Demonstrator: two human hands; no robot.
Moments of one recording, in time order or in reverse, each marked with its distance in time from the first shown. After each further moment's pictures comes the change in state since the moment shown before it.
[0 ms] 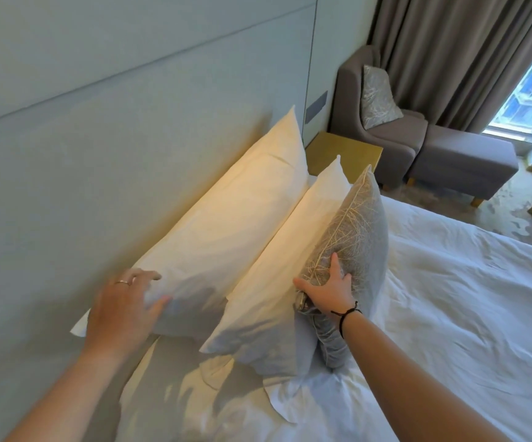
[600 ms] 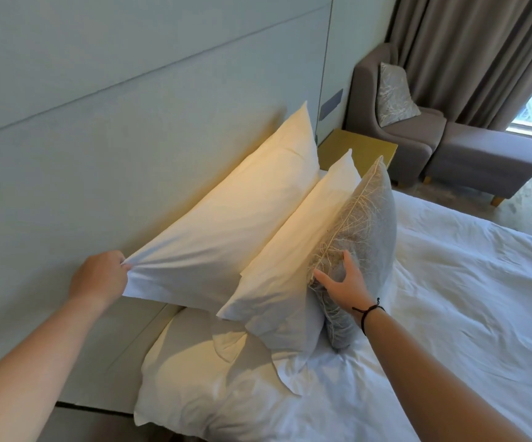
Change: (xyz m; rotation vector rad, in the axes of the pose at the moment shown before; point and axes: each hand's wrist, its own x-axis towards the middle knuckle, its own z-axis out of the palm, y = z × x) left_hand 0.003 -0.065 -0.037 0.101 -0.171 -0.386; right_hand -0.036 0.035 -0.014 0.068 -0.070 -0.174
